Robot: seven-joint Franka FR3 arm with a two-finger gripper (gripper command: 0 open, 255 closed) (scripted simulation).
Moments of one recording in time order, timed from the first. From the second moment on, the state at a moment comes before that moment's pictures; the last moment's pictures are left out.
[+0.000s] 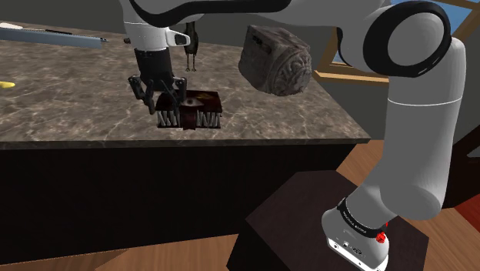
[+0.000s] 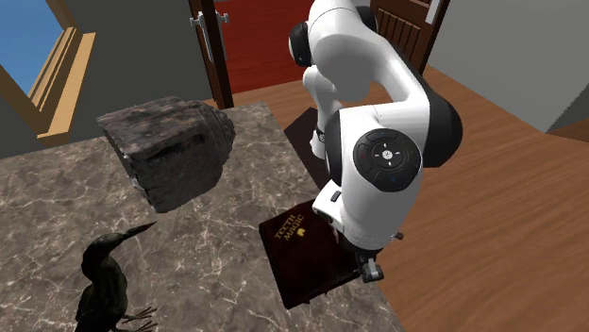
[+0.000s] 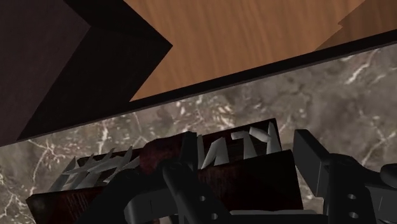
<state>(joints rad) 0.13 0.51 0.53 -1.32 -0.13 1.63 1.46</state>
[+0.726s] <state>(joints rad) 0.16 0.53 0.54 -1.15 -0.14 1.47 1.47</state>
